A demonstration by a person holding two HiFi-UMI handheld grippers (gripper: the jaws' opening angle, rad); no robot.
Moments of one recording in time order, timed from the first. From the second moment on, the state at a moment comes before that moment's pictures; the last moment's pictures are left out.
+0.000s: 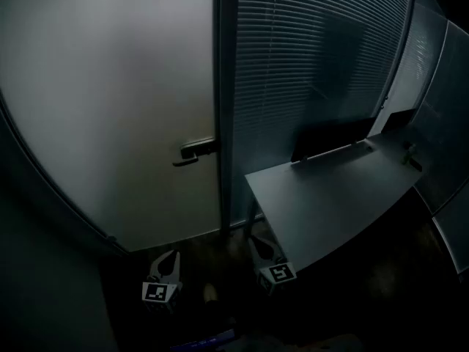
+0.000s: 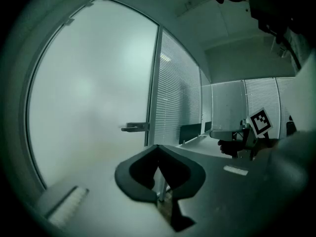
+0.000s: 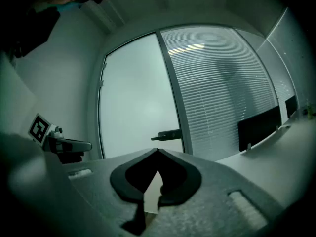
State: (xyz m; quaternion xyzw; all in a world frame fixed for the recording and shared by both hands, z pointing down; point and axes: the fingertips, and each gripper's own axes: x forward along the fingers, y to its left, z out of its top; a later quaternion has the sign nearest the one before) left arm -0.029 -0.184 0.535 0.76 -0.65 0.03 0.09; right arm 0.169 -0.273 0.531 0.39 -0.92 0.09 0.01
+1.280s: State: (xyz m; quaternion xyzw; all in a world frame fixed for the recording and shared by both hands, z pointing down) left arm -0.130 -0.432 0.530 0.84 -0.52 0.17 -0.01; right arm 0.054 -0.453 0.550 0.45 -0.89 0.10 0.01
